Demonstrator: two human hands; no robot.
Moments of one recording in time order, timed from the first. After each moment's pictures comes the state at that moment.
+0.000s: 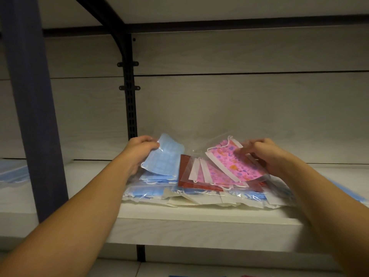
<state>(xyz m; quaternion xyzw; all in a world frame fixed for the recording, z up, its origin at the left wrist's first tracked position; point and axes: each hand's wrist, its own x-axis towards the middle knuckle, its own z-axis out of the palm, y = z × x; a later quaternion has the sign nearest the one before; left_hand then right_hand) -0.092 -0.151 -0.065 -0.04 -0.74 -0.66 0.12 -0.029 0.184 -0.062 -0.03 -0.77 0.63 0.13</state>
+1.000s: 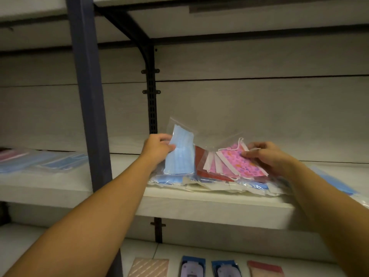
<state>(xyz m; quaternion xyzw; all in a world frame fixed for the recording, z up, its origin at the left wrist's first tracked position) -0.034 -0.159 -0.060 -0.07 -0.79 -0.57 0.19 -0.008 0.171 -0.071 0.01 -0.77 0.63 0.09</state>
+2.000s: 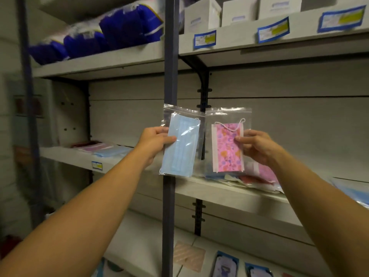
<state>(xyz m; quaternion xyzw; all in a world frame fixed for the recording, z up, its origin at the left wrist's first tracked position) 0.133 -0.281 -0.016 -0.03 -0.71 -0.65 0.25 0.056 0.027 -0.006 0.17 -0.66 0.73 0.01</state>
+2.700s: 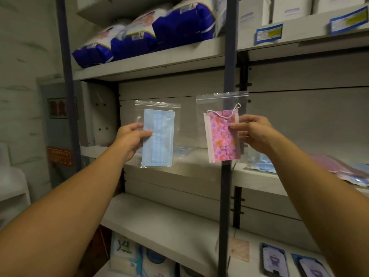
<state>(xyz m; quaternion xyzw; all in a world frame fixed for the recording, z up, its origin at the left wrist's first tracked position) 0.205 -0.510 -0.018 0.04 -0.66 -0.69 0.30 0.135 -0.170 0.005 0.20 -0.68 0.70 0.07</state>
